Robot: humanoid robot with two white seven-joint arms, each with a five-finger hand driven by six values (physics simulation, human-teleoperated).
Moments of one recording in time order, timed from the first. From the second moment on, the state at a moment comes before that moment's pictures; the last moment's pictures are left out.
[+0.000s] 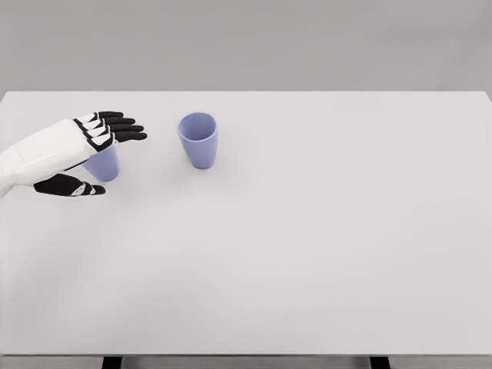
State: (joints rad) left arm -0.26 1.01 -0.34 -1.74 -0.21 -0.61 -0.17; right arm 0.00 0.00 -0.20 0.05 -0.06 -0.07 0.09
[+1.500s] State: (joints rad) left arm -1.10 0.85 -0.96 -1.55 -0.02 -0.26 -0.61; right arm 0.00 0.00 -0.20 0.05 -0.06 -0.07 0.09
